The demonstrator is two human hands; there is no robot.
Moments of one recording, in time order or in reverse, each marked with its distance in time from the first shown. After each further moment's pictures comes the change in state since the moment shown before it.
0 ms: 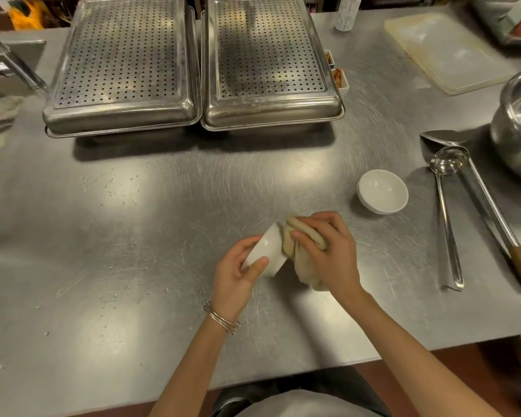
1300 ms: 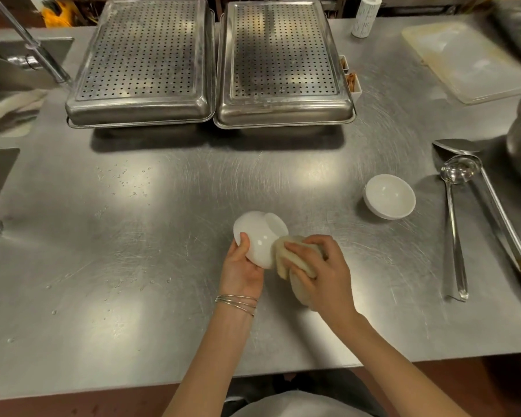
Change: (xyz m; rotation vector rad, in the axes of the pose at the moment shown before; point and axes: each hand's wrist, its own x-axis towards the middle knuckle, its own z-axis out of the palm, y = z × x) left_hand 0.011 0.000 0.024 -0.938 0.286 -0.430; right_hand -0.037 0.025 0.007 -0.188 -0.108 -0.274
